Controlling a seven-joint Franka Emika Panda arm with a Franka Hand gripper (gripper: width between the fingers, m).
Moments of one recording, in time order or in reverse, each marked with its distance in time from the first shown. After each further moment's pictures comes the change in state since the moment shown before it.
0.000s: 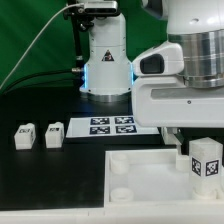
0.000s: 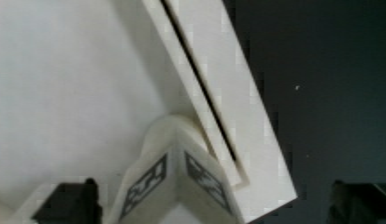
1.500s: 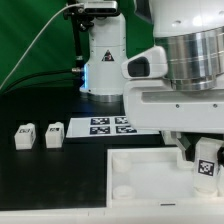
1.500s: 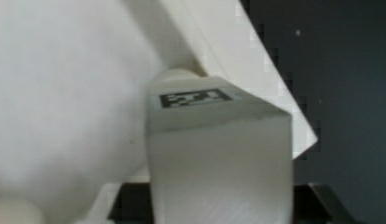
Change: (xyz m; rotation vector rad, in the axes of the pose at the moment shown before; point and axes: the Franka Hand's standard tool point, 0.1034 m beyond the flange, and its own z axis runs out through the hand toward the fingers) arm 0.017 0.011 -0.001 0.042 0.029 0.393
